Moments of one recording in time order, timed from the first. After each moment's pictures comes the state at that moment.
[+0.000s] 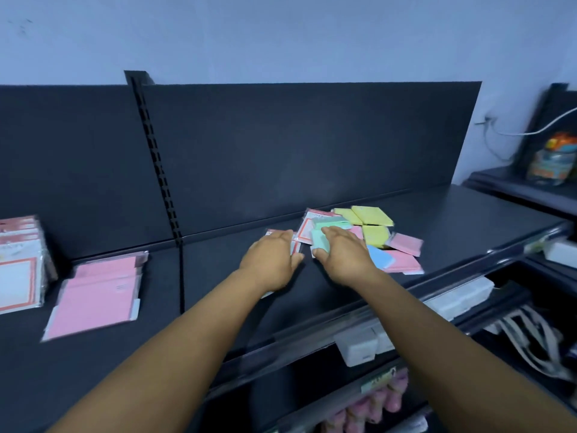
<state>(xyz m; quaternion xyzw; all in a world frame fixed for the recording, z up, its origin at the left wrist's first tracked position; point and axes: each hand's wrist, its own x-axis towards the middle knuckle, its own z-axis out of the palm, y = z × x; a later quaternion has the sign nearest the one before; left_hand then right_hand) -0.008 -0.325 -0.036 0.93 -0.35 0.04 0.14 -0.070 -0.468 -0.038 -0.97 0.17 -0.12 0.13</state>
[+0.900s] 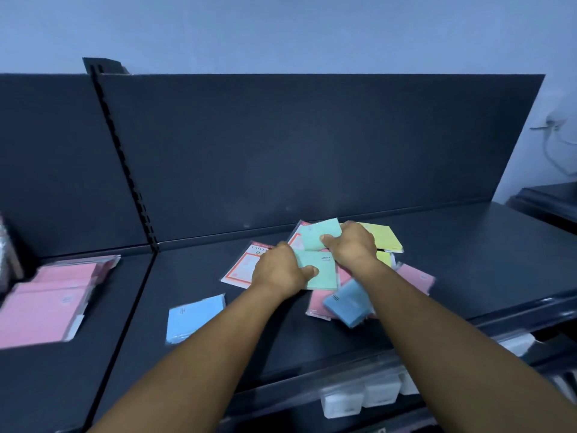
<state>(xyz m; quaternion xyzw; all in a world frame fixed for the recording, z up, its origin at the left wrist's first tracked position) 0.017 -0.428 -0.048 0.96 -0.12 -0.02 0.26 0.025 -0.571 -0.045 -0.90 0.26 -0.14 0.32</state>
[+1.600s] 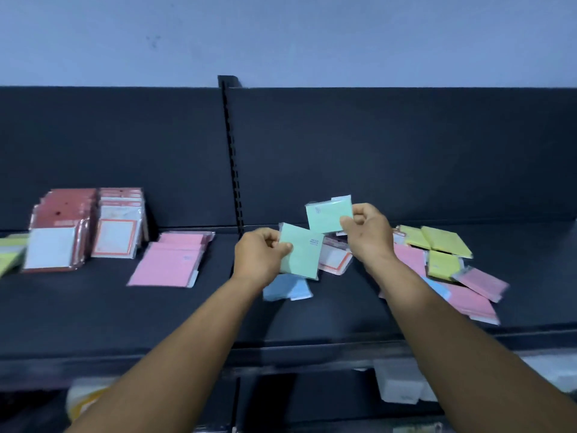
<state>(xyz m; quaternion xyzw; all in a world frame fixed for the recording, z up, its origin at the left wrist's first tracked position) -0.020 -0.270 -0.032 0.83 -0.01 0.10 0.55 -0.010 -0.452 -0.014 -0.82 0.10 -0.25 0.50</state>
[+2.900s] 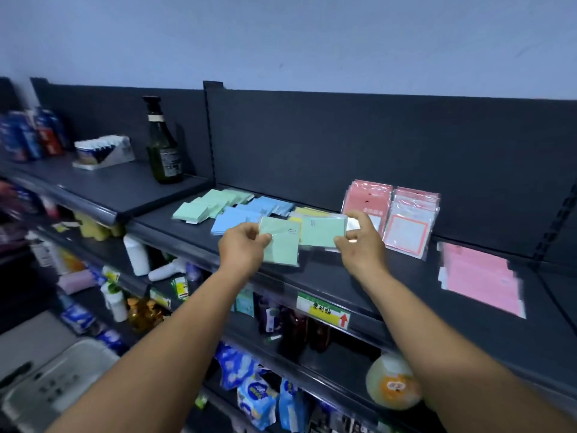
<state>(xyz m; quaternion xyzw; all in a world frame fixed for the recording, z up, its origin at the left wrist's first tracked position) -0.136 0.243 -0.030 0.76 0.26 0.28 0.53 -0.056 0.073 -0.029 -0.85 -0.14 -0.08 0.50</state>
